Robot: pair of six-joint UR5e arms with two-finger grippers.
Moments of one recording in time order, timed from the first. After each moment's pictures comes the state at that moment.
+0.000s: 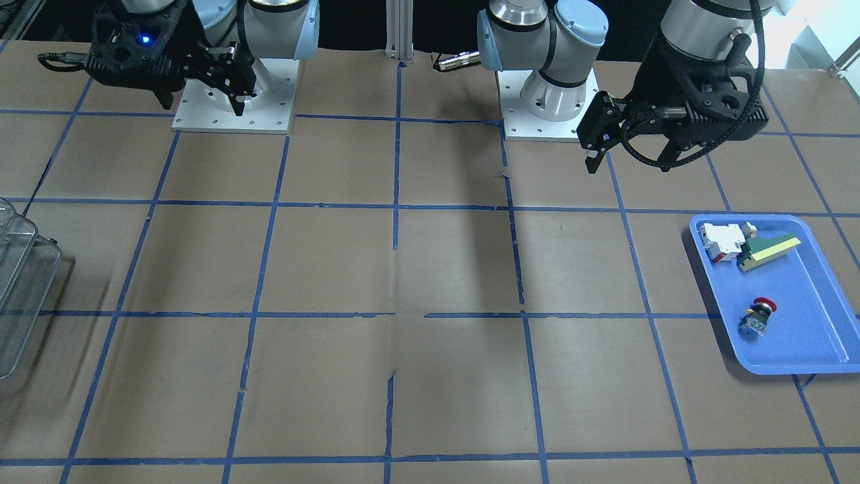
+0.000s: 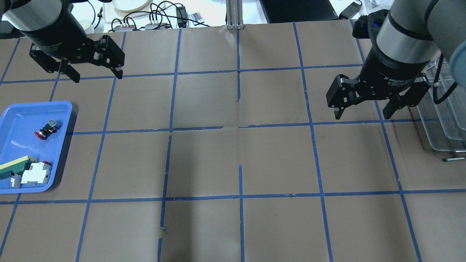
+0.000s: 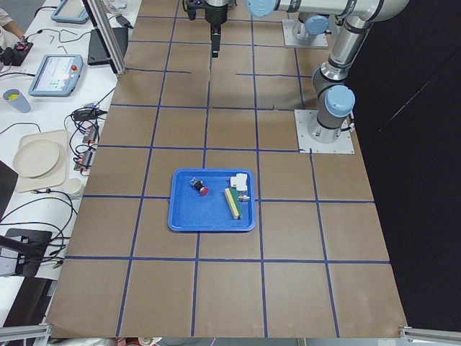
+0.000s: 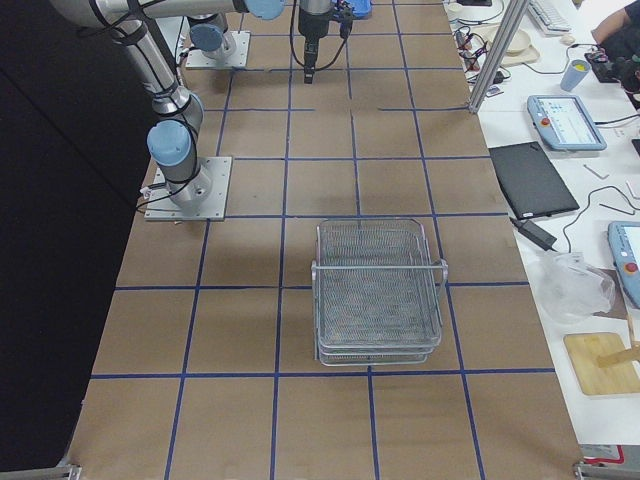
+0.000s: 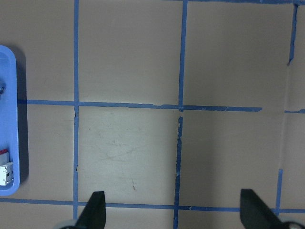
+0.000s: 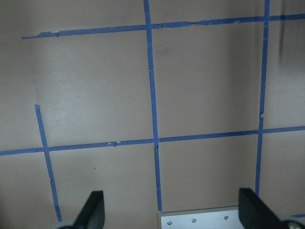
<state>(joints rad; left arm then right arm) -1.49 -1.55 -1.52 -1.59 1.58 0.03 1.58 -1.72 1.65 -1.41 -1.60 0.07</state>
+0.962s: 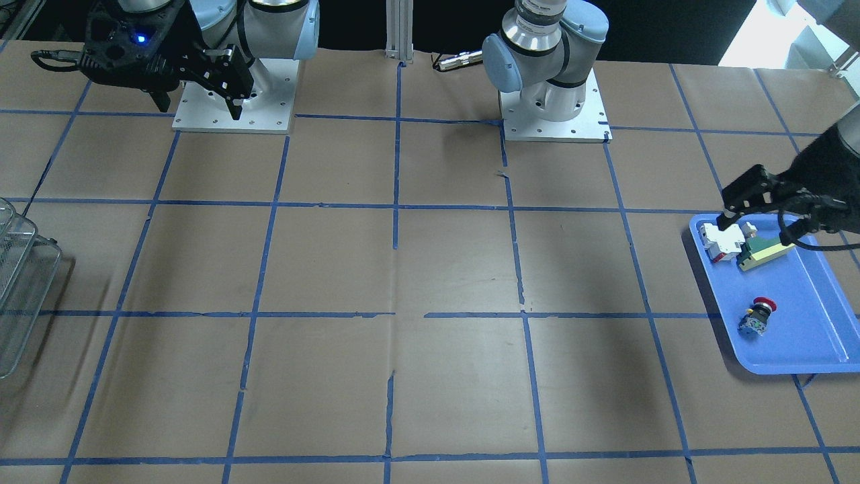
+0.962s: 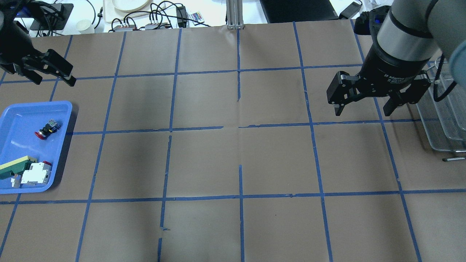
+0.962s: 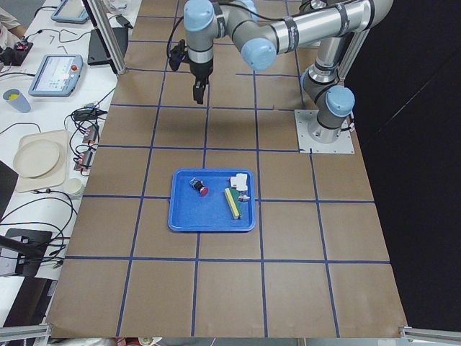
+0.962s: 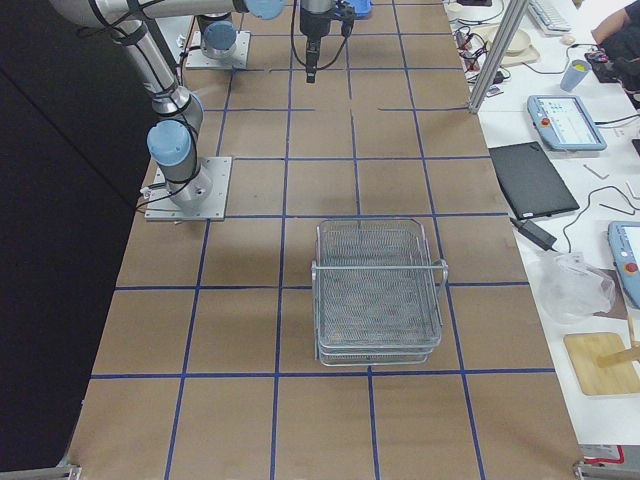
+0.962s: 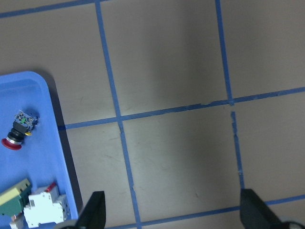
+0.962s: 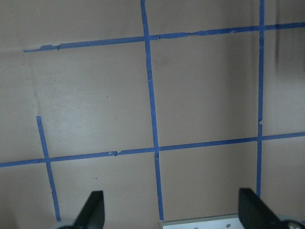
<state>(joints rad) -1.04 -1.73 -1.54 -1.48 1.46 0.75 1.57 -1.72 1.64 -1.44 -1.60 0.09</state>
